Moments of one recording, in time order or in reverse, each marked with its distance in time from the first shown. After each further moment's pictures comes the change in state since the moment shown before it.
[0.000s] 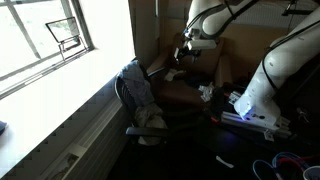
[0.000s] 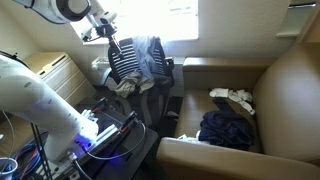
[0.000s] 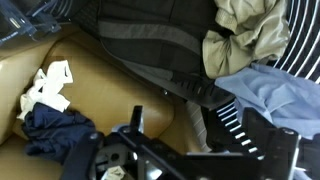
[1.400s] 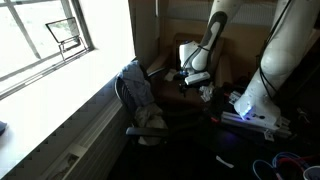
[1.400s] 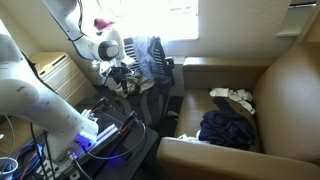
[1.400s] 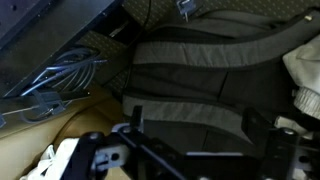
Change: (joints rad) arm -0.123 0.674 0.090 0.069 -0.119 0.205 0.068
